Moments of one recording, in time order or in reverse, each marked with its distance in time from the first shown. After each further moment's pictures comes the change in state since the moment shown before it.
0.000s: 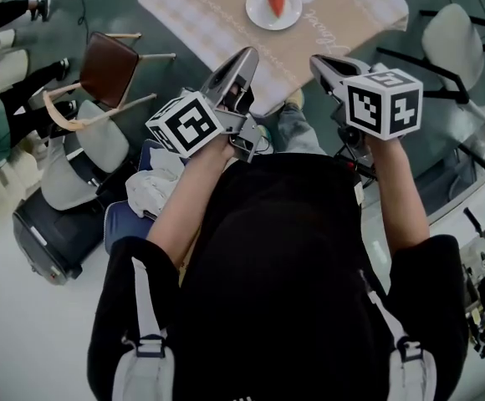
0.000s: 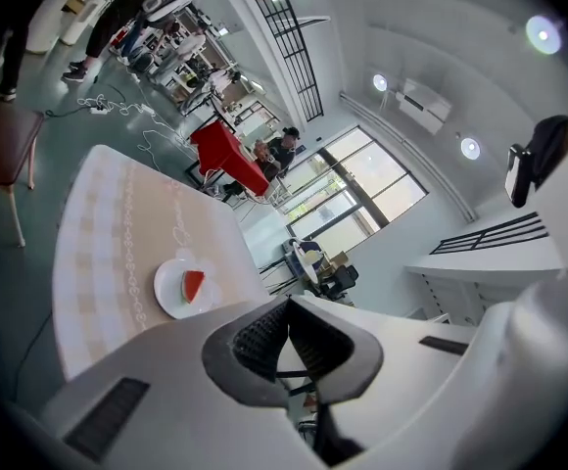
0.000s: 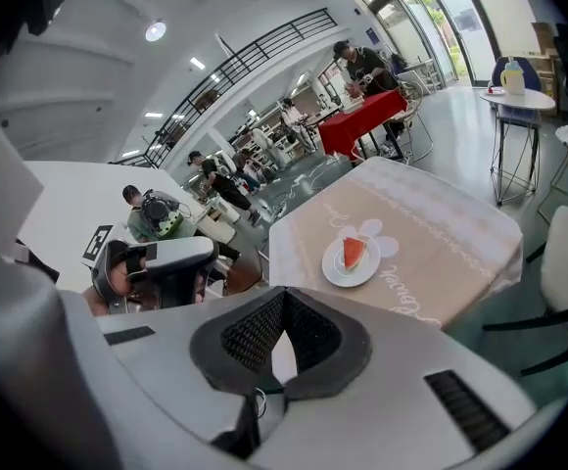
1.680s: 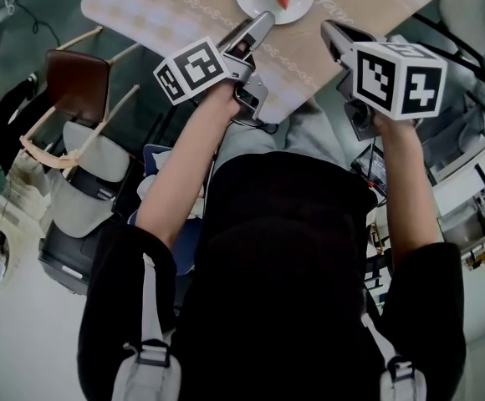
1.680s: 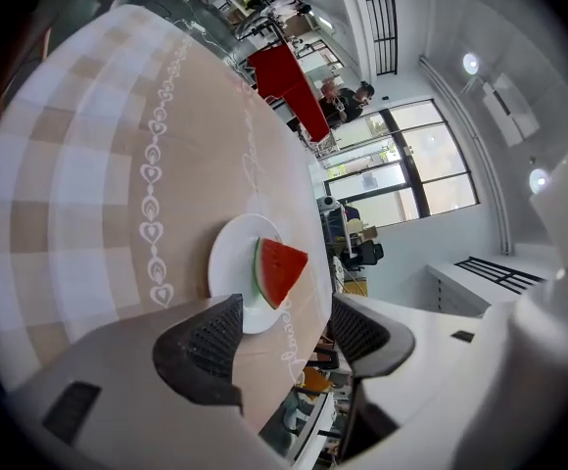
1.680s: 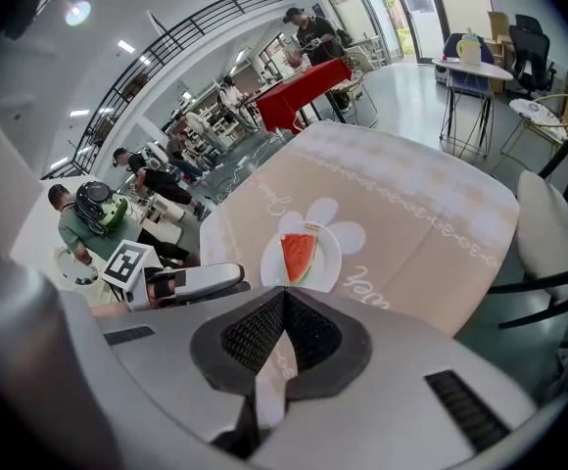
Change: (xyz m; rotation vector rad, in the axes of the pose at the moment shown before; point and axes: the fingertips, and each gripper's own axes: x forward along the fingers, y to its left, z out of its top) left arm 0.138 0.197 -0.023 -0.294 0.338 0.090; right arm 0.119 -0.103 0.037 0.229 0.087 -0.278
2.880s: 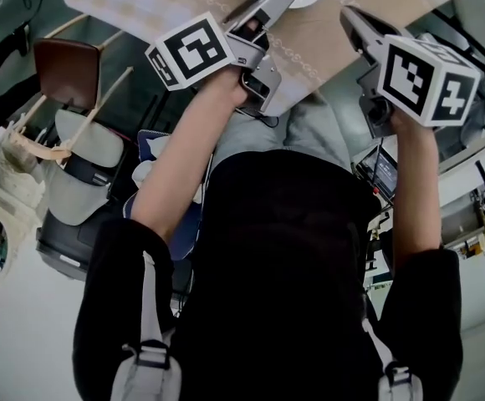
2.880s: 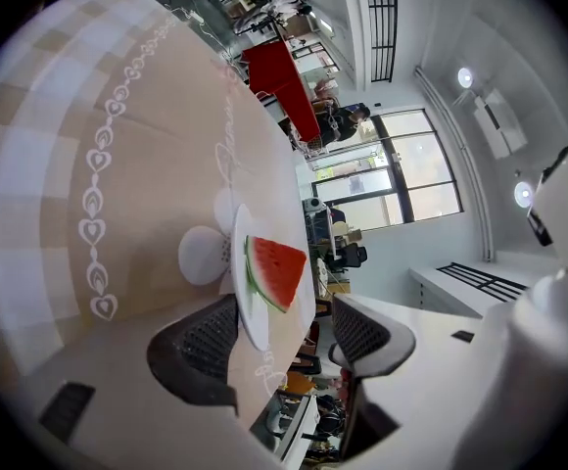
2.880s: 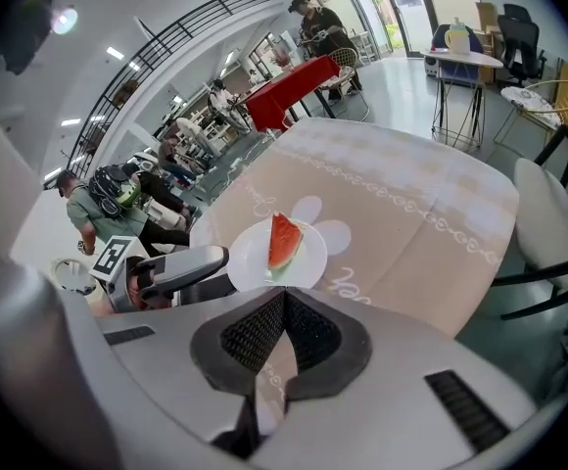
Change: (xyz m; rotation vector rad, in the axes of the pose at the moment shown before) left arm 0.025 -0.026 0.014 -0.009 -0.006 -0.104; right arm 0.014 -0.024 0.004 0.053 -0.005 -0.005
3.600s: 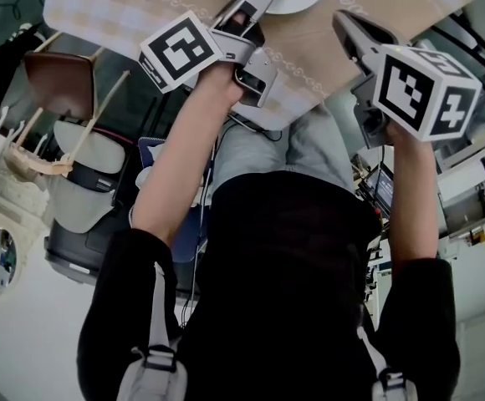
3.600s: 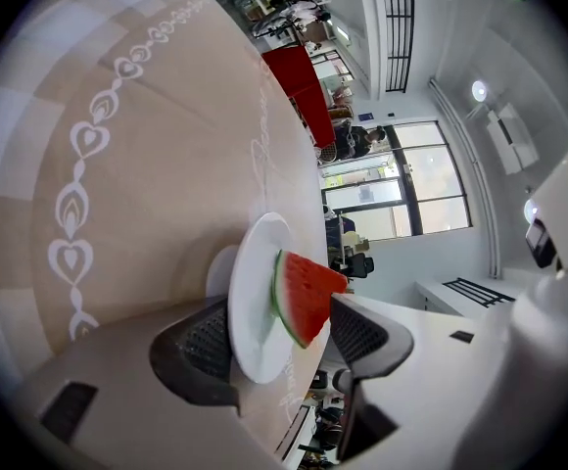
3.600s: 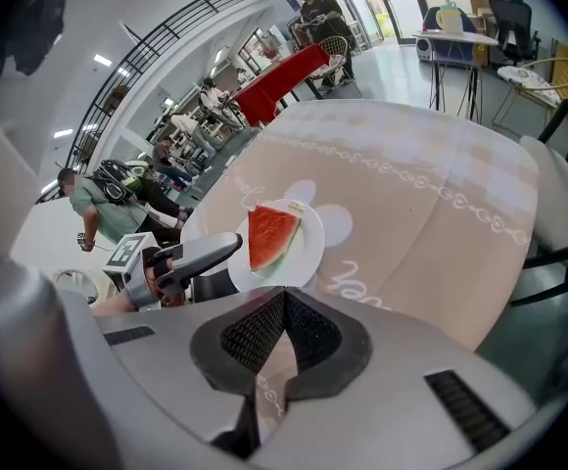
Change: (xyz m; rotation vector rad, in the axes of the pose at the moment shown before) left arm 0.030 0.047 0.023 -0.076 -0.027 0.024; right arm 0.039 -0.014 -0.006 0.058 0.033 0.014
